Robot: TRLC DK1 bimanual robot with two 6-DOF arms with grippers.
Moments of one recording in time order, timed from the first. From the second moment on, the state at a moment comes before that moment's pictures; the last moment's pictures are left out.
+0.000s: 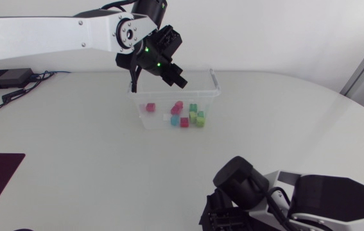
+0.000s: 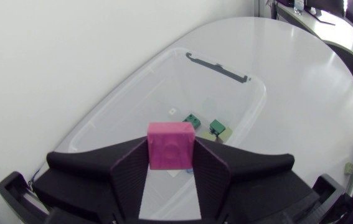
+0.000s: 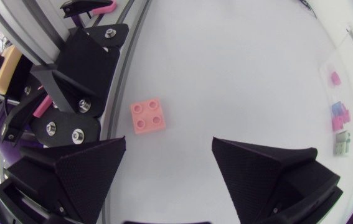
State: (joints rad) left arm -0.52 2.00 1.75 -0.48 -0.04 0.35; right arm 0.96 1.32 0.51 -0.37 -0.31 -0.62
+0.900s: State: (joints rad) left arm -0.45 2.31 2.15 -0.69 -0.04 0.35; right arm 1.07 1.50 0.67 -0.47 -0.29 -0.58
